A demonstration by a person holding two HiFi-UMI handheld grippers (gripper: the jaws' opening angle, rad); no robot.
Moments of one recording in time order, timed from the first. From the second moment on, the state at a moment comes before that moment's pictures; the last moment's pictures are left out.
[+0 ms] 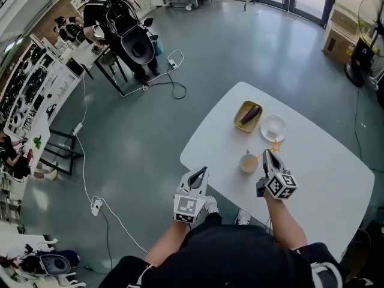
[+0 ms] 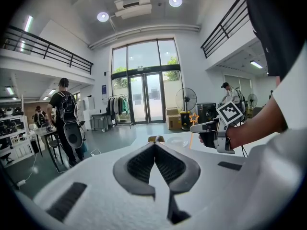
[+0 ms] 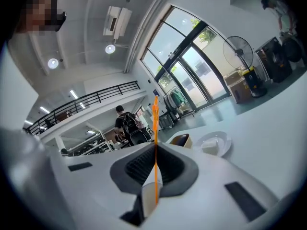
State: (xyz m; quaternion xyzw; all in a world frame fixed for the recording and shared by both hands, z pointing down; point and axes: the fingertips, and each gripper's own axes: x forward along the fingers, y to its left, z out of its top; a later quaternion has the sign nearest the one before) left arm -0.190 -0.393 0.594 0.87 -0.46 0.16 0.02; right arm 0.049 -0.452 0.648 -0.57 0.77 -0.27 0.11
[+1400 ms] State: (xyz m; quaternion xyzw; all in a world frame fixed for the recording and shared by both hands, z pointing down) left arm -0.191 -0.388 0.603 0.87 -0.46 0.17 0.03; right arm 0.054 -0.452 0.684 -0.58 0.75 -0.30 0.10
